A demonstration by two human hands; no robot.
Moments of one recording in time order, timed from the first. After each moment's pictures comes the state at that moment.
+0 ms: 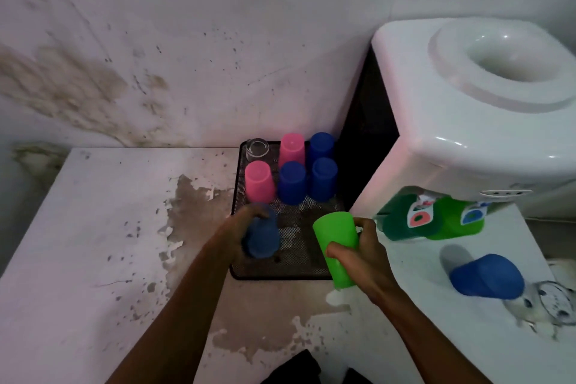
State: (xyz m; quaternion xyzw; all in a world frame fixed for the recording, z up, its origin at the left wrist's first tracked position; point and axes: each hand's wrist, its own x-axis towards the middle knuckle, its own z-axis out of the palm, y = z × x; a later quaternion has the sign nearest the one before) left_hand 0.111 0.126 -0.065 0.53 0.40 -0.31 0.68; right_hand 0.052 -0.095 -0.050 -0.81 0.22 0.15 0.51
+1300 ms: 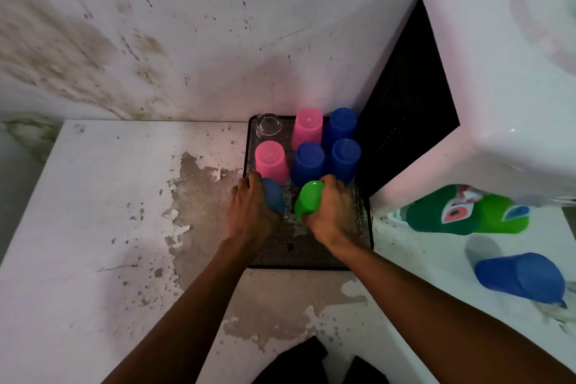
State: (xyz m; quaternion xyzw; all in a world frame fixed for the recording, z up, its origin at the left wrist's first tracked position) left_hand 0.118 0.123 -0.087 0.96 0.12 -0.11 0.25; right_hand 0.125 -0.024 -0.101 -0.94 0.09 0.12 0.30
